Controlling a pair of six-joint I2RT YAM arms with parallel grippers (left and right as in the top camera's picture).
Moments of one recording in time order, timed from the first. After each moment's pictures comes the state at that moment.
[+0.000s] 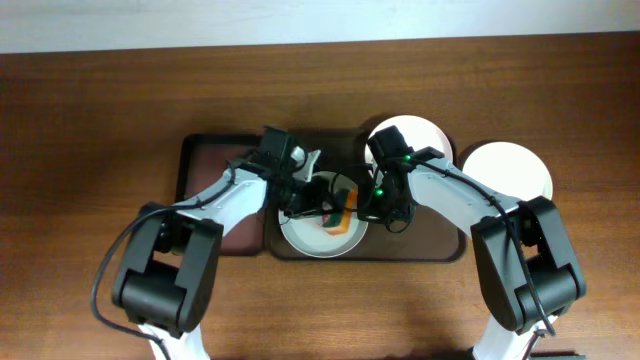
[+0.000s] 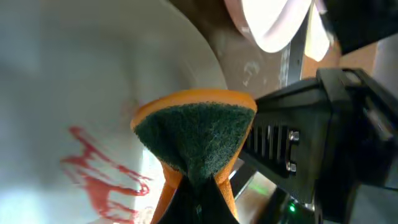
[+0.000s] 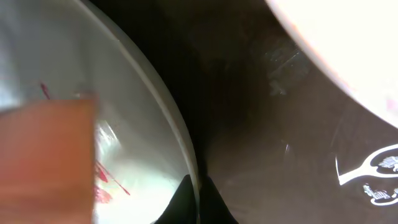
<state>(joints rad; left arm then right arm) -0.39 1.95 1.14 -0.40 0.79 -0.36 0.37 1.90 1.16 -0.70 -0.30 0.46</state>
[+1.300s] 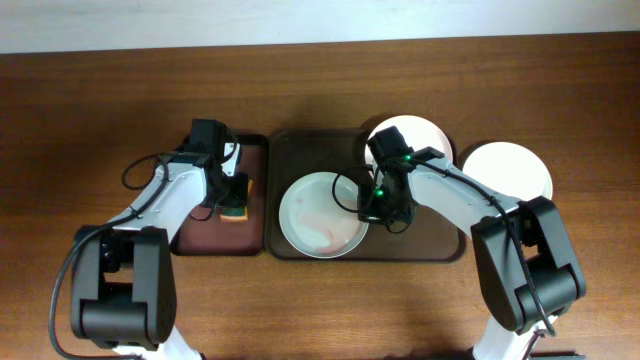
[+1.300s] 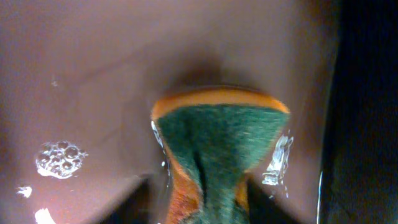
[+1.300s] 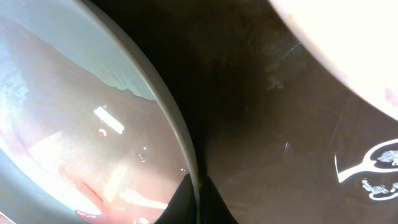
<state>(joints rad) -0.11 1.84 1.13 -0.63 0.04 -0.03 0.37 1.90 1.16 -0.72 -0.30 0.46</state>
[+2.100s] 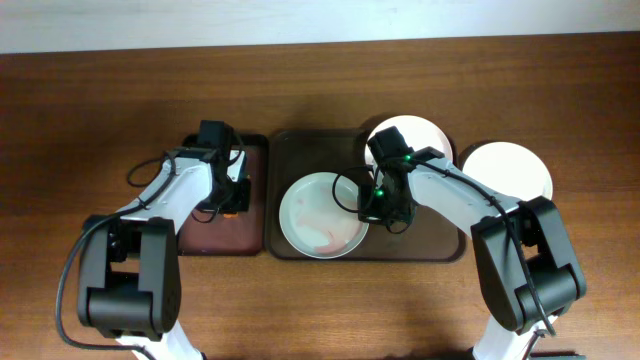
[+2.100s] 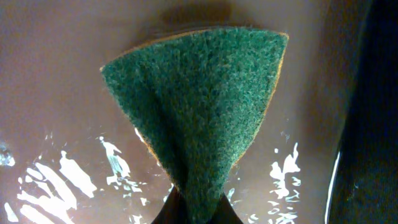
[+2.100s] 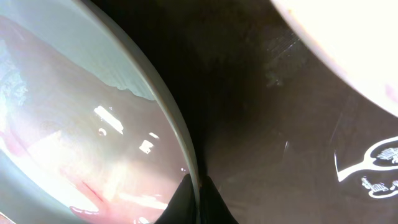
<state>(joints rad) -0.13 1.89 1.17 -0.73 0.02 -0.02 0.37 1.90 1.16 -0.72 -0.30 0.46</state>
